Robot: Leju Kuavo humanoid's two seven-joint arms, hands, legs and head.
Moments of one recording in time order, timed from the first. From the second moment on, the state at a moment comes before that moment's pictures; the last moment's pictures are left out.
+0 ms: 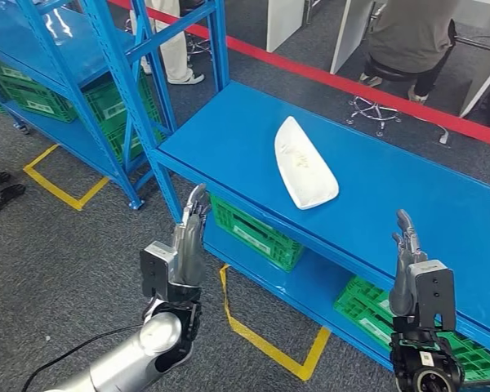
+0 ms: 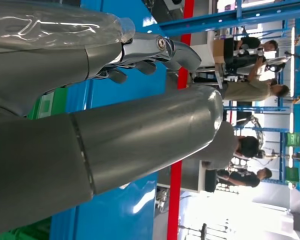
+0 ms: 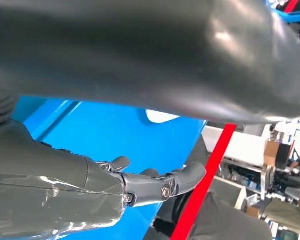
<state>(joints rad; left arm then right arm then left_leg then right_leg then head) -0.17 0.13 -0.62 -1.64 0.18 0.67 -0.39 -0.16 -0.14 0.69 -1.65 -0.10 -0.44 -0.13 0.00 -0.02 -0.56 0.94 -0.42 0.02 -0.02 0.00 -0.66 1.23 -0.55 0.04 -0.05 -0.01</state>
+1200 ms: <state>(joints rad) -0.18 0.13 -0.62 -1.64 0.17 0.66 -0.39 -0.16 -0.14 0.68 -1.65 -0.10 -0.45 -0.13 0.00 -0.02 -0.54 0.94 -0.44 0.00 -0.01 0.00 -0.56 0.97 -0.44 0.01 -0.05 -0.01</state>
